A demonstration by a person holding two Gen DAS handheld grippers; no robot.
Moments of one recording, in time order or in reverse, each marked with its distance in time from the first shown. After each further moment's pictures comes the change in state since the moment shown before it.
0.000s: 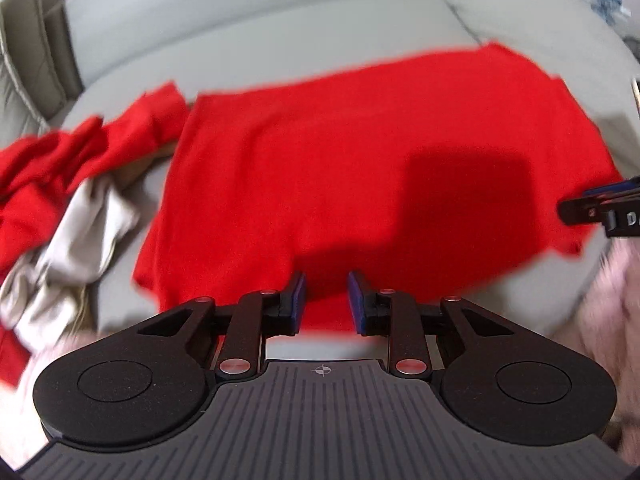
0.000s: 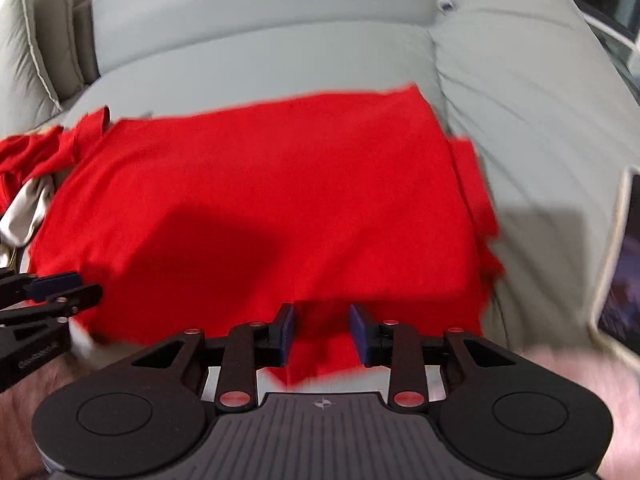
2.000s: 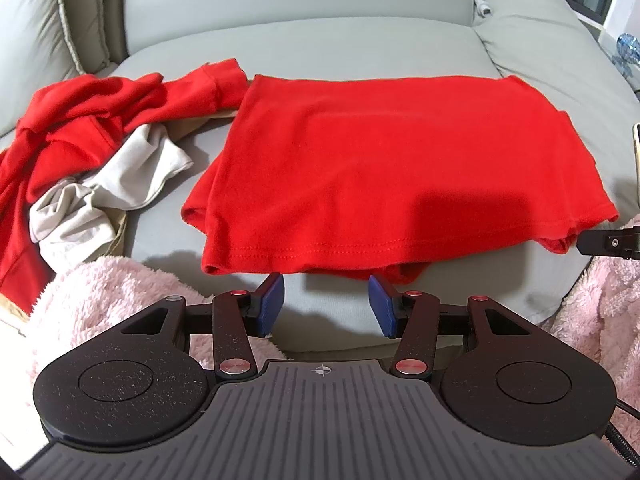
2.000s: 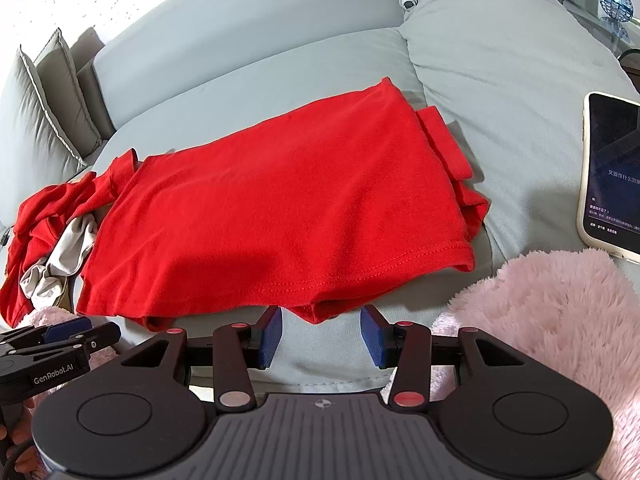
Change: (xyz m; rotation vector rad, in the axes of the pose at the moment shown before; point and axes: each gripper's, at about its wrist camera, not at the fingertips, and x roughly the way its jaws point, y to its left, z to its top) left arm -0.041 0.020 -0.021 -0.196 -0.095 -0.001; right arm -0.028 -0.016 -0.035 0.145 -0.133 0.103
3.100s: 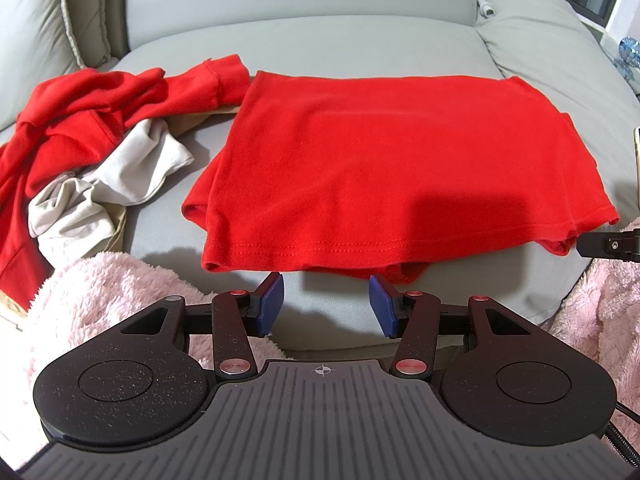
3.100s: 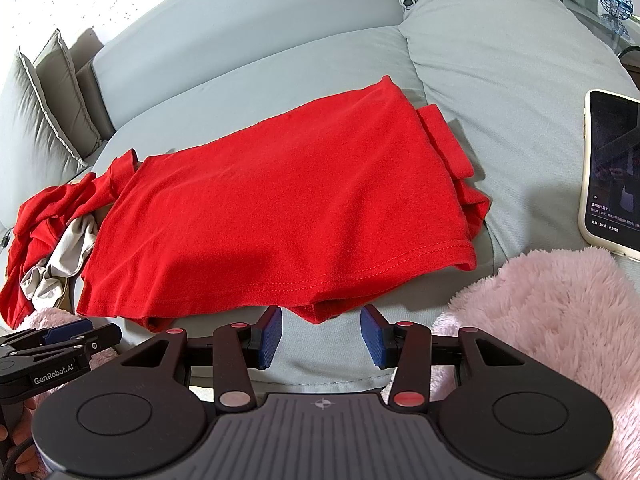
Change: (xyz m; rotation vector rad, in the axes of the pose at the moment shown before) left arm 0.001 0.002 0.002 -0.014 0.007 -0.004; right arm 0.001 -0.002 0.001 0.003 0.004 0.006
